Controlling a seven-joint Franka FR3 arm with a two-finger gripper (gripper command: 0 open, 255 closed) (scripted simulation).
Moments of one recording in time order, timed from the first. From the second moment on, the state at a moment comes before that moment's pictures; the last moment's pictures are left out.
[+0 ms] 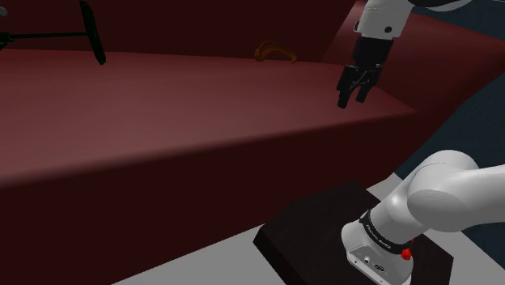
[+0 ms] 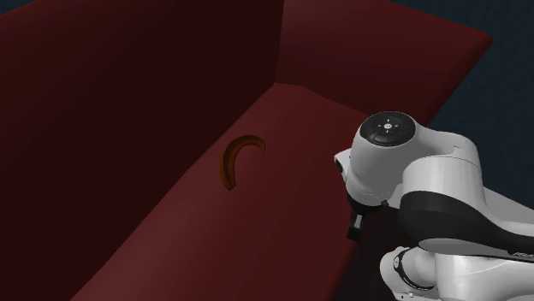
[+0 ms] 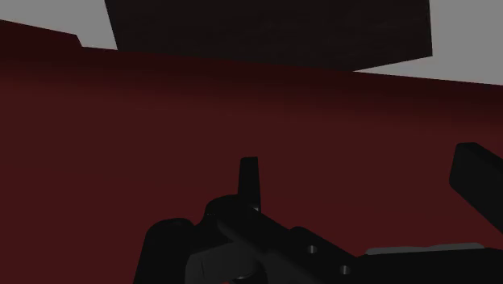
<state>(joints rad) 0.00 -0.74 0.00 -2.41 0.02 1.48 0.12</state>
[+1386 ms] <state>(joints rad) -0.04 -0.15 -0.14 -1.91 -0.03 1.73 -0.11</state>
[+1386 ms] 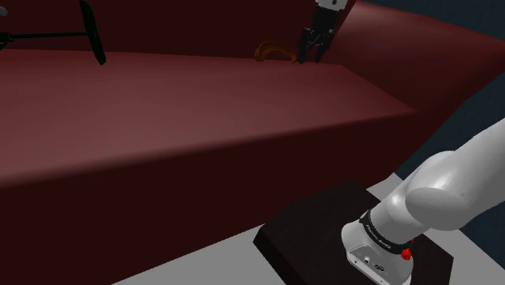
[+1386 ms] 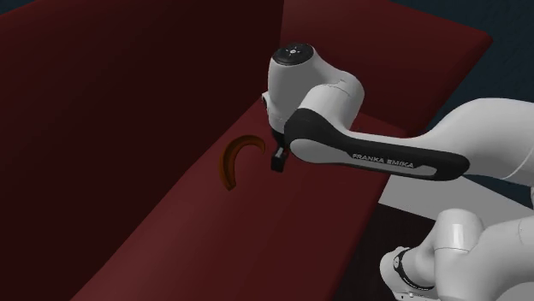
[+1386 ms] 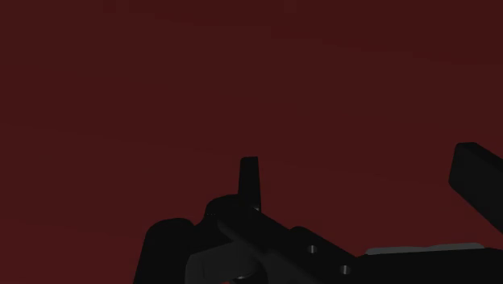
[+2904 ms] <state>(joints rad) -0.07 0.13 -0.17 -1.66 0.02 1.84 -0.20</state>
